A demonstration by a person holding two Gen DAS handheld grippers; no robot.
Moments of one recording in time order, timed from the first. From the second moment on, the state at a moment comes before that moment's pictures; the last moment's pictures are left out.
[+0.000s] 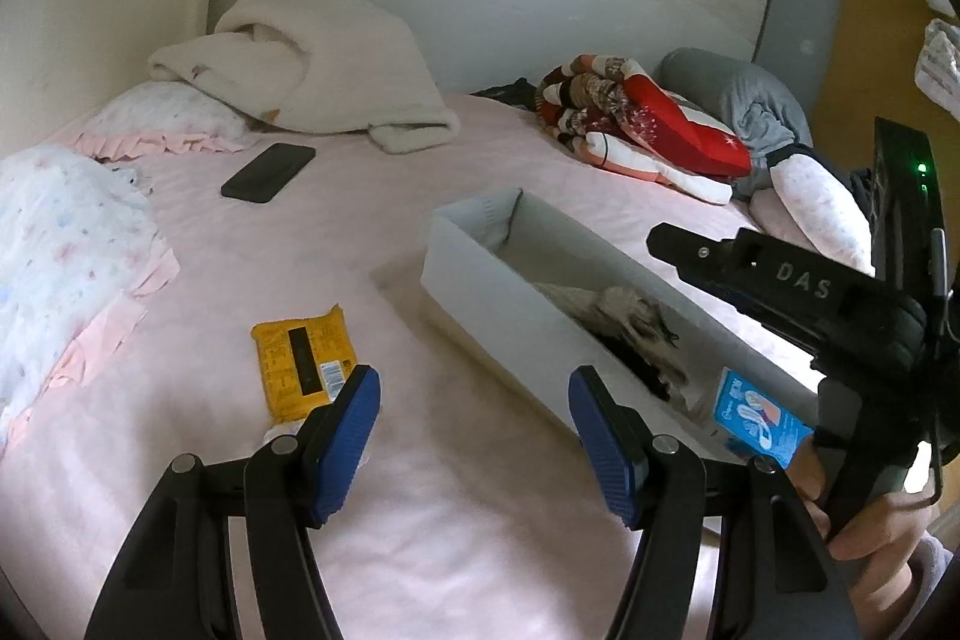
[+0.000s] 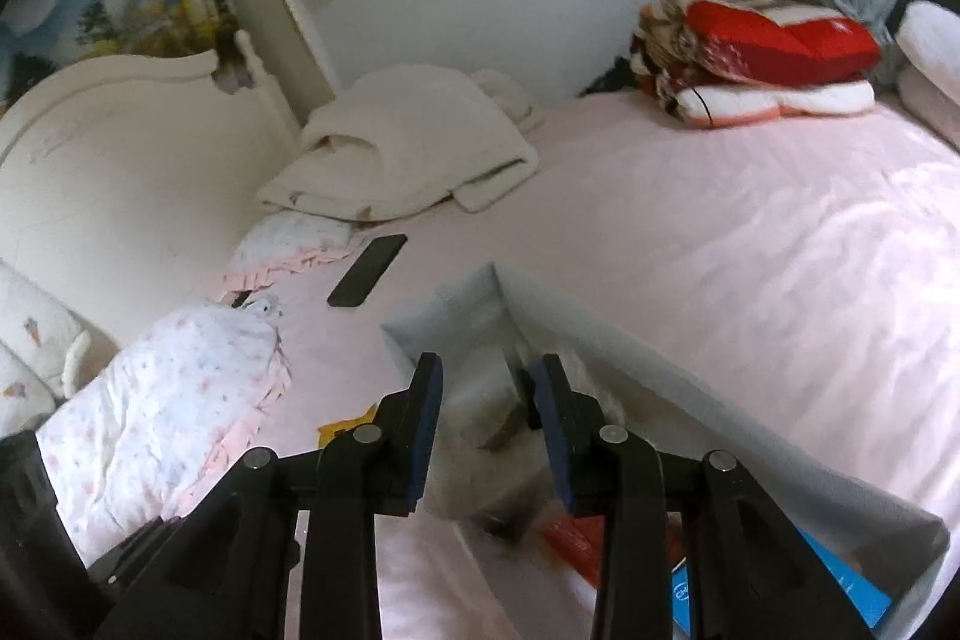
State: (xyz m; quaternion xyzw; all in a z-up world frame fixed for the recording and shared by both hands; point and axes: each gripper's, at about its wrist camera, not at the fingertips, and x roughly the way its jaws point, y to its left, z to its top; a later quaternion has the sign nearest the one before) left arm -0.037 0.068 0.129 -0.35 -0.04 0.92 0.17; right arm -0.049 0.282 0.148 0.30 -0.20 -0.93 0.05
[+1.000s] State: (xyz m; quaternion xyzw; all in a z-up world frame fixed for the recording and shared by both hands) left arm -0.049 -0.058 0.076 -0.43 -0.12 0.90 0.01; right arm -0.070 0.146 0.103 0.39 -0.05 -0.87 0.29
